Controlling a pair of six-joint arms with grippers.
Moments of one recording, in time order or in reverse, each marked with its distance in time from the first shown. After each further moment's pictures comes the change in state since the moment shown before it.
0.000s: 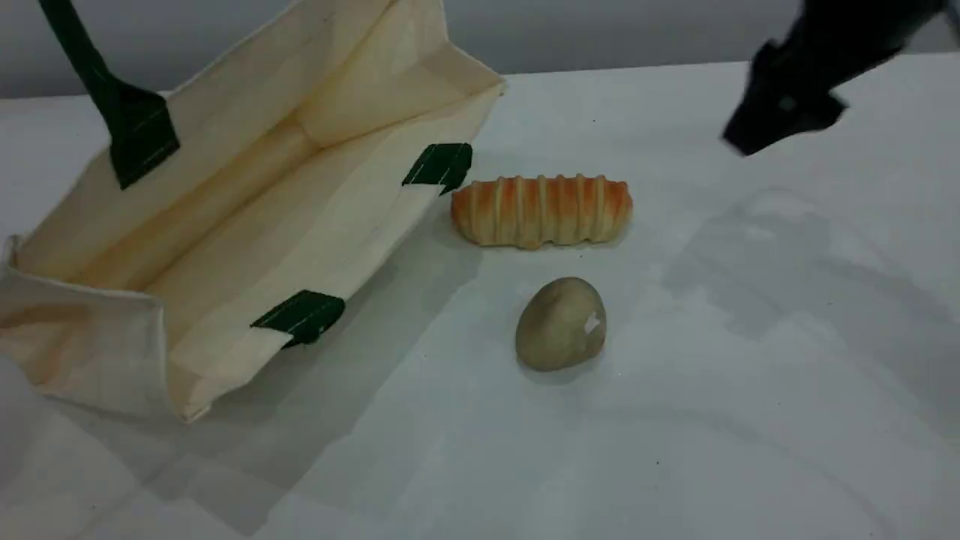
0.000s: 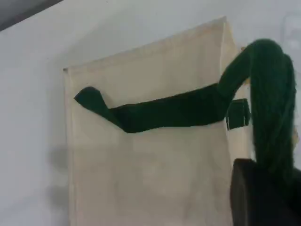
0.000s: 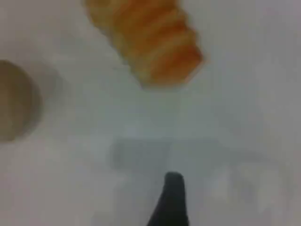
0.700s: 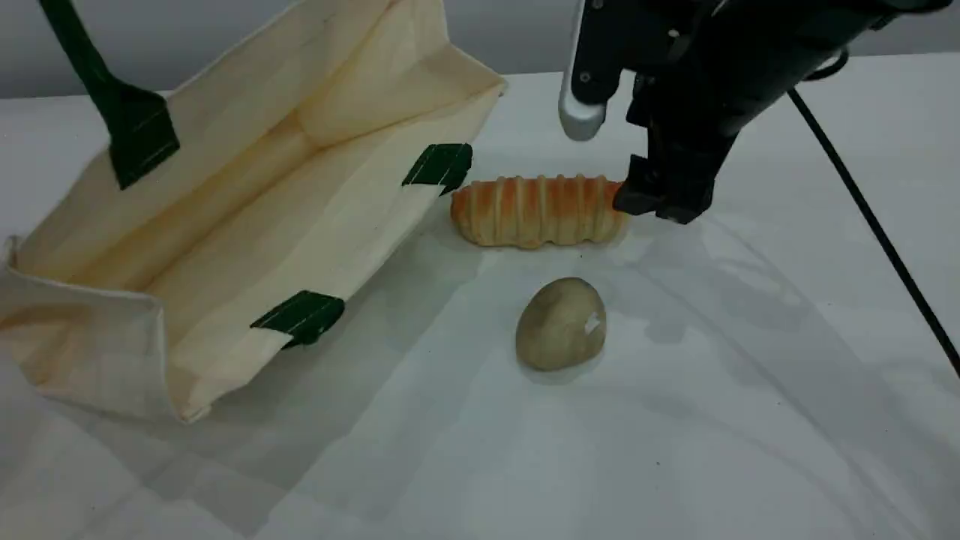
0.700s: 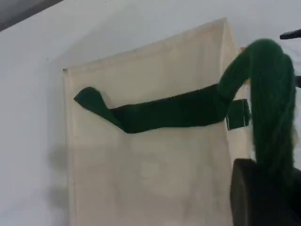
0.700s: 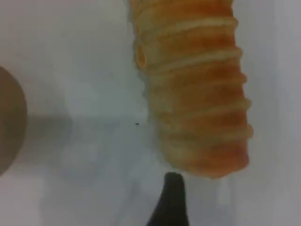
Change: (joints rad) left arm 0.000 0.000 0.000 0.000 -0.001 0.000; right arm 0.188 0.181 -0.006 -0.001 -0.344 -0.264
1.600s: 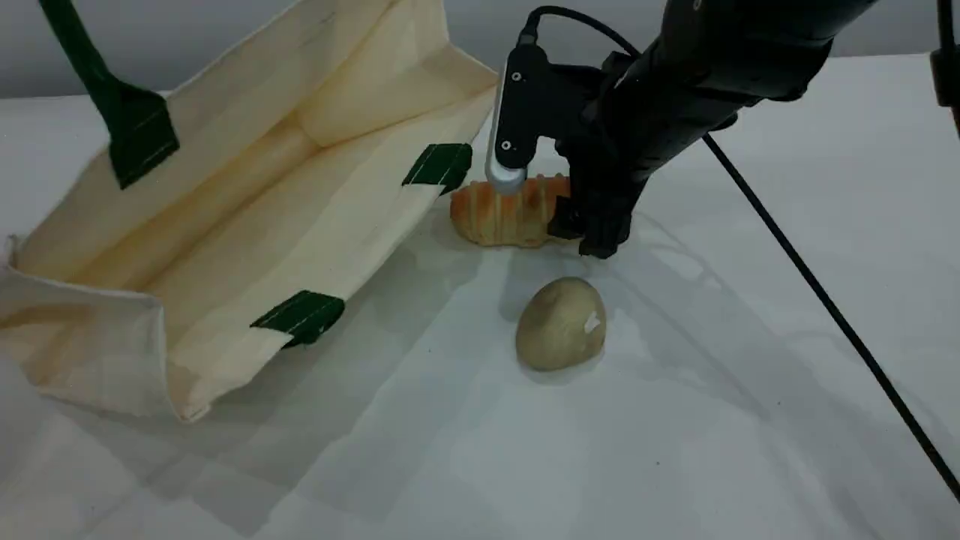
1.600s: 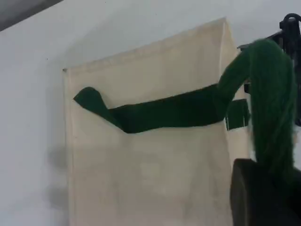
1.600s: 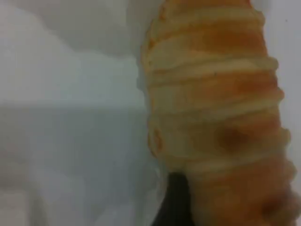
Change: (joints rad) left arm 0.000 0.000 0.000 -0.002 0.000 0.000; right arm 0.078 0.199 -0.153 0.003 -0.110 0.003
